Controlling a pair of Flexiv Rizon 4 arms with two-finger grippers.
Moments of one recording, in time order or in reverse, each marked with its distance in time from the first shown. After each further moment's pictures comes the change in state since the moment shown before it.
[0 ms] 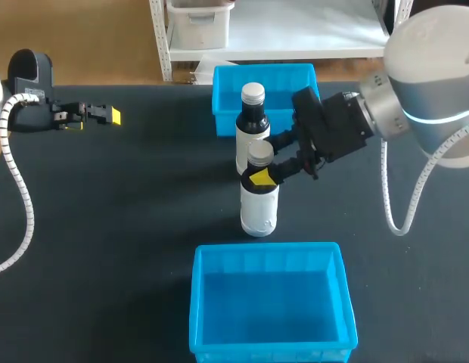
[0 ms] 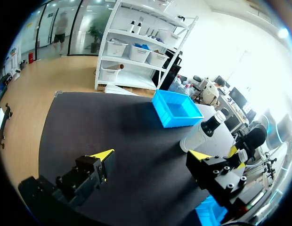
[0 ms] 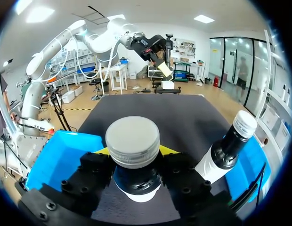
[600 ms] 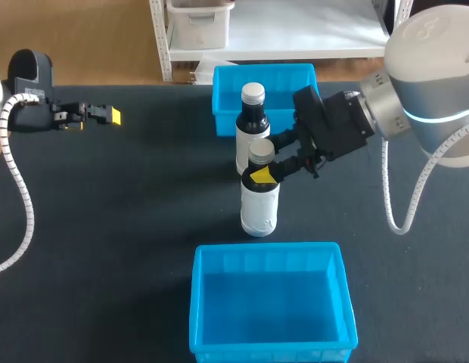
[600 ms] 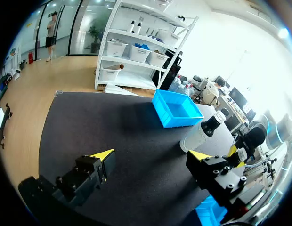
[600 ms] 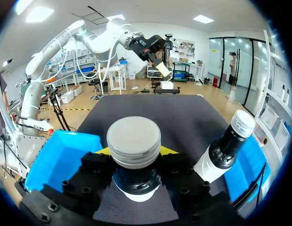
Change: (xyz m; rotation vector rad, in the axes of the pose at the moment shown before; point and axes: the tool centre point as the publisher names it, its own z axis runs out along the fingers) left arm 0.000 0.000 0.000 0.000 0.000 0.000; right arm 0.000 -0.003 -0.002 0.009 -0.002 0.000
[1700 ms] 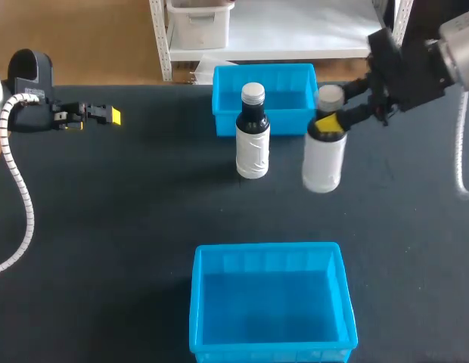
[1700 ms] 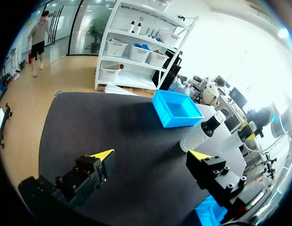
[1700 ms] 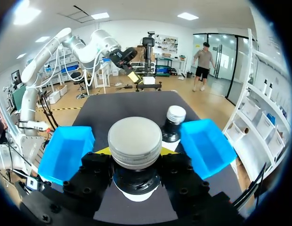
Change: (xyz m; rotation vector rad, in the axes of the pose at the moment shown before) left arm 0.000 0.000 0.000 0.000 0.000 0.000; right arm -0.002 -0.043 -0.132 0.160 0.051 0.058
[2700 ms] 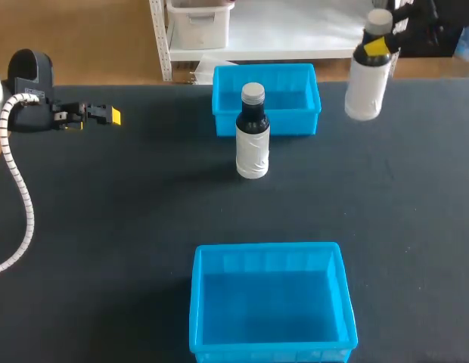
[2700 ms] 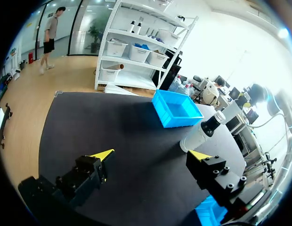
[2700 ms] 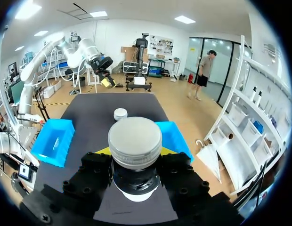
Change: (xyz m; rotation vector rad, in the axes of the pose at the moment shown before) left arm 0.000 0.000 0.000 0.000 0.000 0.000; right arm -0.015 -0.123 -0.081 0.055 0.010 -0.063
